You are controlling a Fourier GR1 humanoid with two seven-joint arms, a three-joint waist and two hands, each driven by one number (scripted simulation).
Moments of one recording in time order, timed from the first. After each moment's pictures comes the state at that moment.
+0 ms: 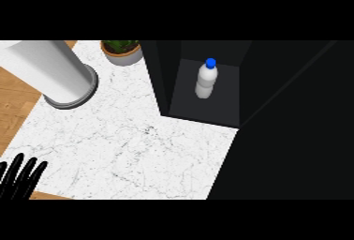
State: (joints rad) left arm 0.38 0.88 -0.40 -1.71 0.88 -0.24 -0.85; right arm 0.31 -0.61 0.67 -2.48 0.01 0.19 -0.07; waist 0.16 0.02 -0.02
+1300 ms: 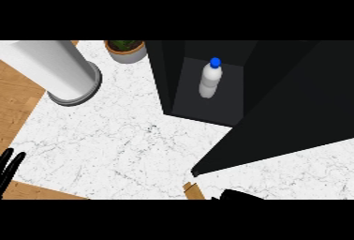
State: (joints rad) left arm 0.38 0.95 -0.29 -1.69 0.95 -0.32 -0.82; right arm -0.10 -0.28 0.59 -2.16 -0.46 0.29 0.29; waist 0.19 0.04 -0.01
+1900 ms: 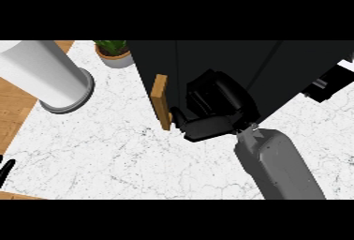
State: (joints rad) left arm 0.45 0.96 -0.25 -1.66 0.98 -0.36 -0.81; right arm -0.57 -0.07 0.29 -1.56 -0.38 0.03 0.33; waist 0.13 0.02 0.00
